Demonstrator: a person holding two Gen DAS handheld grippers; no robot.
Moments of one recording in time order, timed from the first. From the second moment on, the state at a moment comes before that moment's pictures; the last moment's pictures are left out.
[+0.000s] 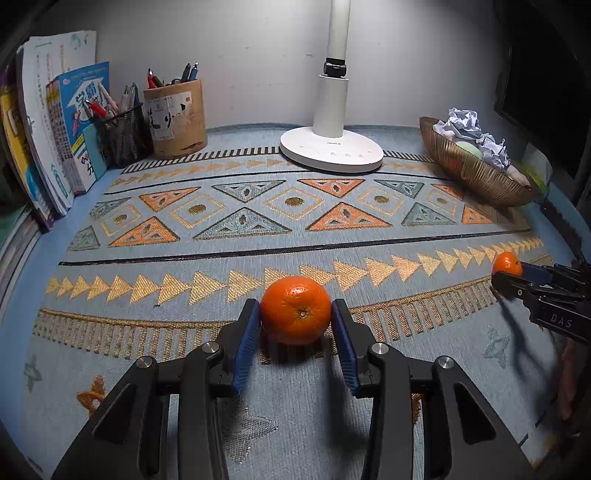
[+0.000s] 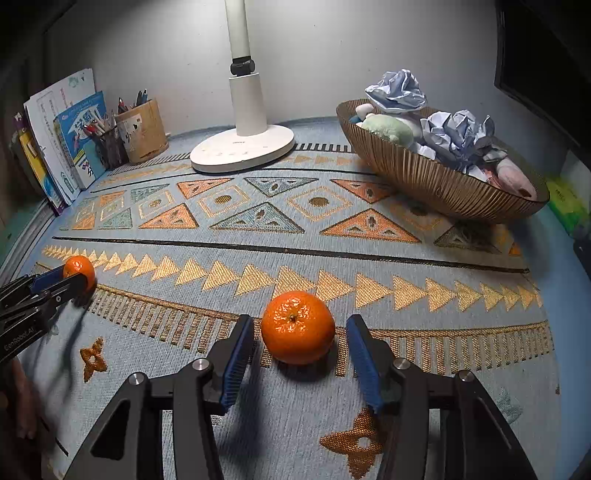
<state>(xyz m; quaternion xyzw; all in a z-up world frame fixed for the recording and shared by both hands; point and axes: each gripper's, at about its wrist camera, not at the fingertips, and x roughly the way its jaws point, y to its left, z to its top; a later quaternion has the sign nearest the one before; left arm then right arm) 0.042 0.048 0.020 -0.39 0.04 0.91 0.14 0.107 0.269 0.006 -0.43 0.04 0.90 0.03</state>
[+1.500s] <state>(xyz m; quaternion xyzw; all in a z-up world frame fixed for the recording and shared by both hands) -0.054 0.304 0.098 -0.28 -0.06 0.91 0.31 0.076 0.470 0.135 -0.22 0.21 0.95 0.08</state>
